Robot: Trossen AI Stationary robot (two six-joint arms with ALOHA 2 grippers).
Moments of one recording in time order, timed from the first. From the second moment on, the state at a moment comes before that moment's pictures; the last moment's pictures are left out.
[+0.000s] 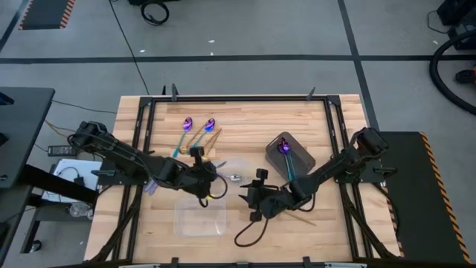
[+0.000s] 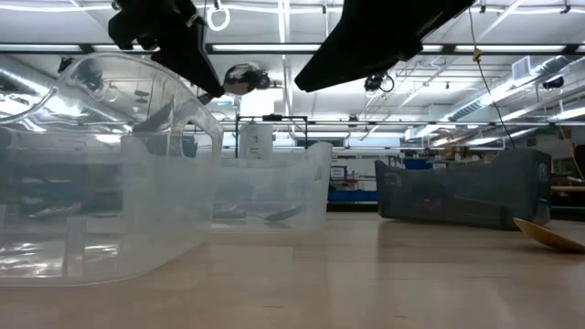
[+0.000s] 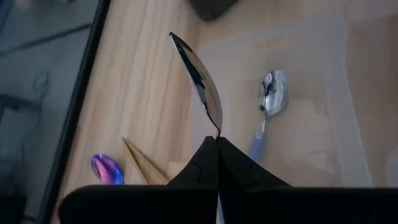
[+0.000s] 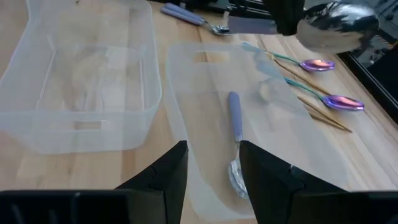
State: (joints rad) left arm -0.39 1.47 1.07 -0.63 -0.69 -0.19; right arm 0.49 1.79 1.11 -0.03 0.70 0.22
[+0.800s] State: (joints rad) left arm -0.32 1.57 1.04 -0.36 -0.48 0.36; right arm 0.61 1.76 1.11 -0.18 0.87 0.48
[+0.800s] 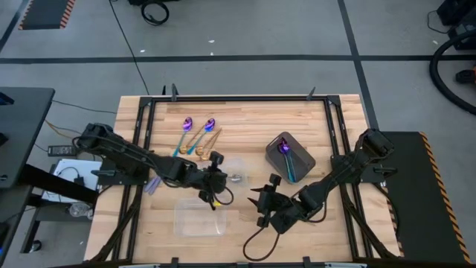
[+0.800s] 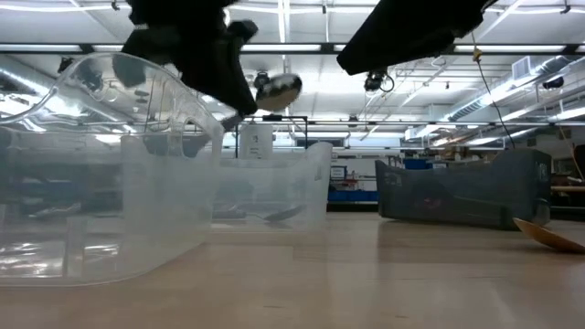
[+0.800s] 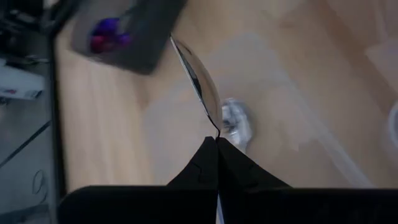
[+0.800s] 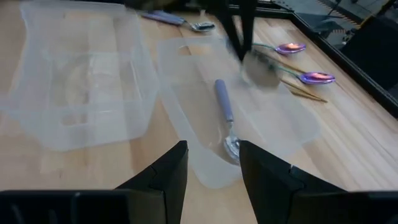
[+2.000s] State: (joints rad) left arm -0.32 1.66 1.06 -0.43 -0.55 0.32; right arm 0.62 1.76 1.10 -0.20 0.91 0.51
